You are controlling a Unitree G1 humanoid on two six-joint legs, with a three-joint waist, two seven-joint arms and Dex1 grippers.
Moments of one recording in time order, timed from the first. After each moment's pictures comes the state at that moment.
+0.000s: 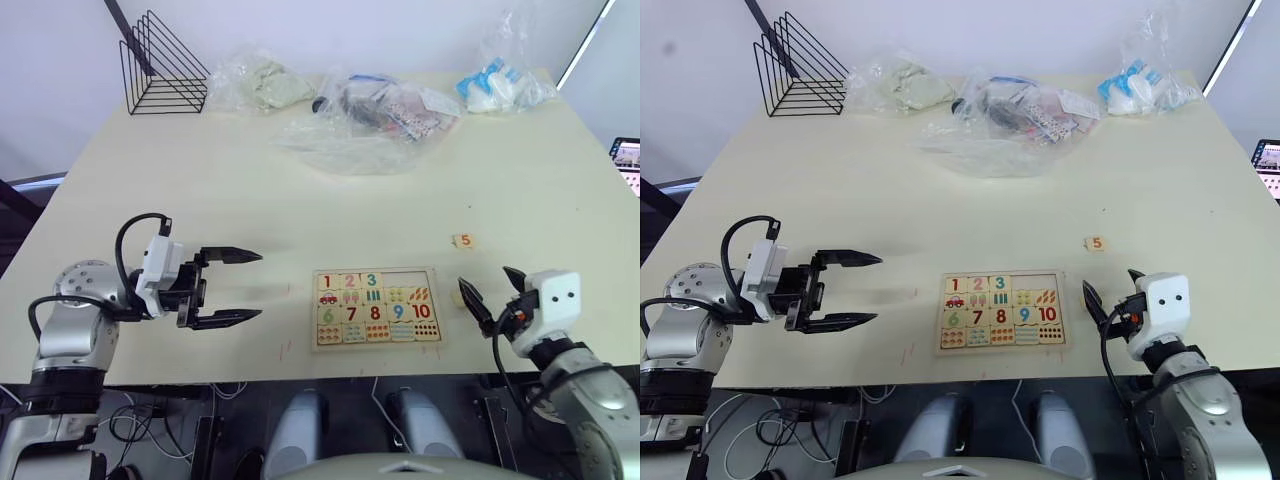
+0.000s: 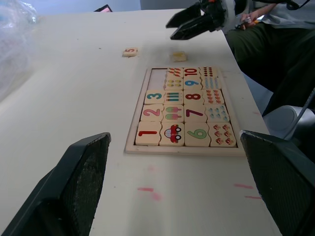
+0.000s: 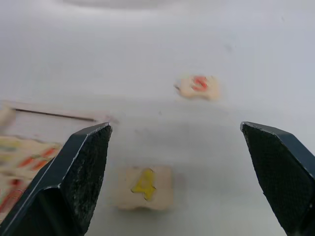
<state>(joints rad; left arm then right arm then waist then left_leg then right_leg) -0.19 0.83 0.15 0.14 -0.57 -0.07 -1.58 0.32 -0.34 -0.20 -0.71 0.34 0.48 0.36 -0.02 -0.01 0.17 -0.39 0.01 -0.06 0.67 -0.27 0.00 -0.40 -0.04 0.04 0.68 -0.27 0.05</state>
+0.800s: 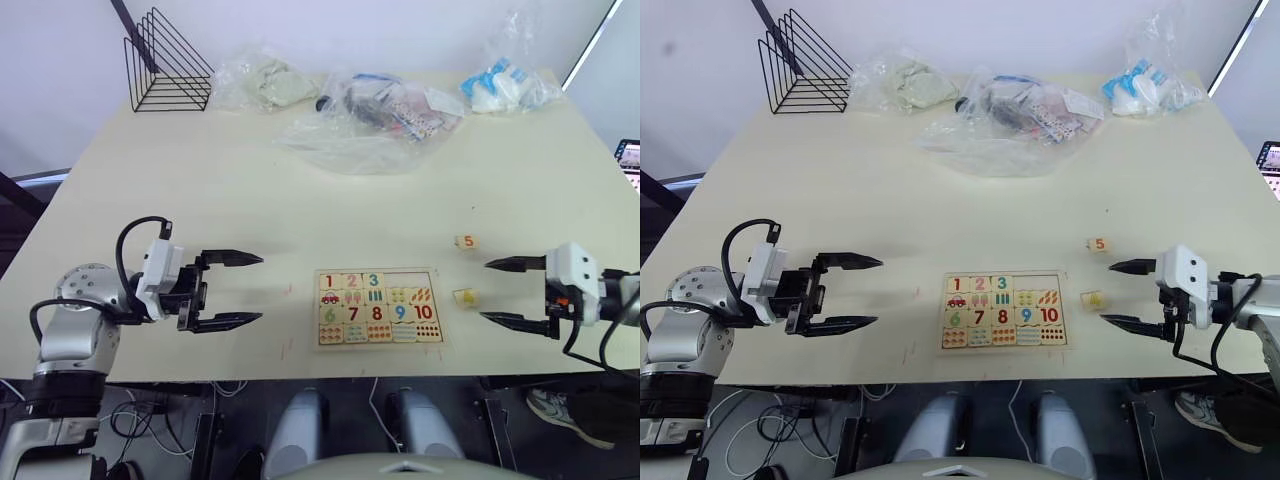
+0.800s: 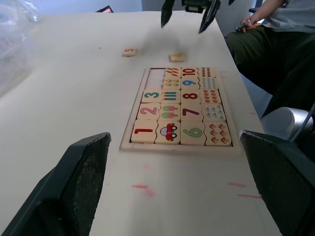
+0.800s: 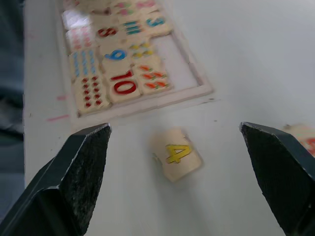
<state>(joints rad) -0.18 0.83 0.15 0.13 -0.58 -0.07 -1.58 -0.14 -0.92 -0.06 0.00 0.37 0.06 1.38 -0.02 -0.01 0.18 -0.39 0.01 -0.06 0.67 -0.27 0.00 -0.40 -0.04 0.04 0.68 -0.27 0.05</state>
